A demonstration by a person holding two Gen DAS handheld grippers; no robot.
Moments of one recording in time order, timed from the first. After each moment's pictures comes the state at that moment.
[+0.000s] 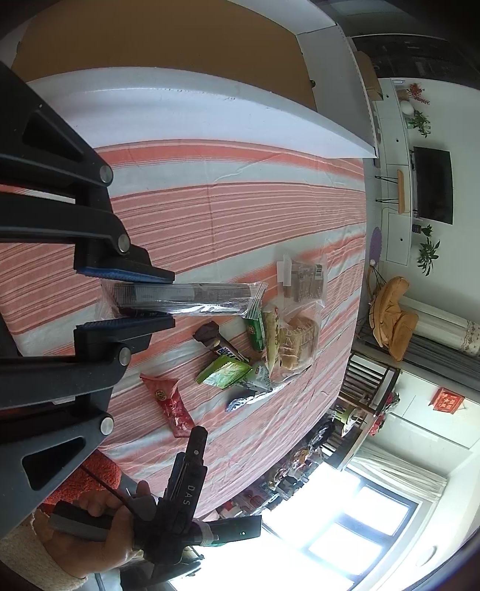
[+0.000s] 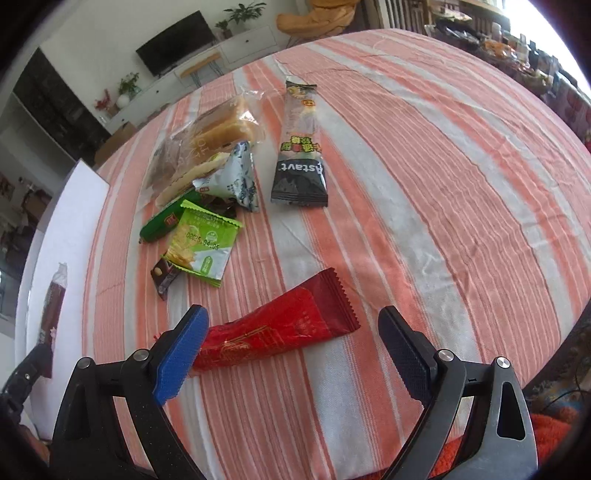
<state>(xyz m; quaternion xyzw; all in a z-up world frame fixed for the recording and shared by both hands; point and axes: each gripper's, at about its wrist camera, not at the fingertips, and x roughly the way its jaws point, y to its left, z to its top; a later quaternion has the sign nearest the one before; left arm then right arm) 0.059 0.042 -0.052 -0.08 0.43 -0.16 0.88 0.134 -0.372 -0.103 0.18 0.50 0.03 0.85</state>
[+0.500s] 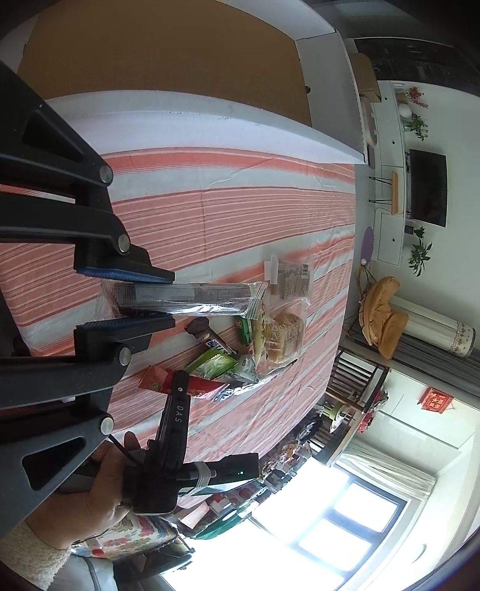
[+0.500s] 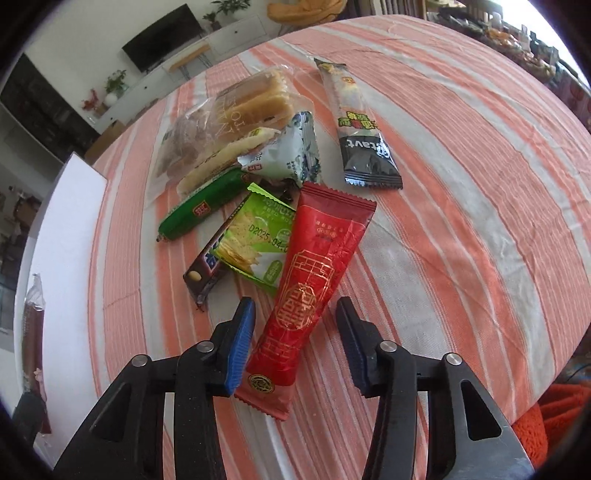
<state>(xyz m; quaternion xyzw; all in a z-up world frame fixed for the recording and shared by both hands) 0.045 0.055 -0.032 -0.10 0.41 -0.16 0.89 0.159 -0.299 -0.120 0.18 0.53 0.02 0.83</state>
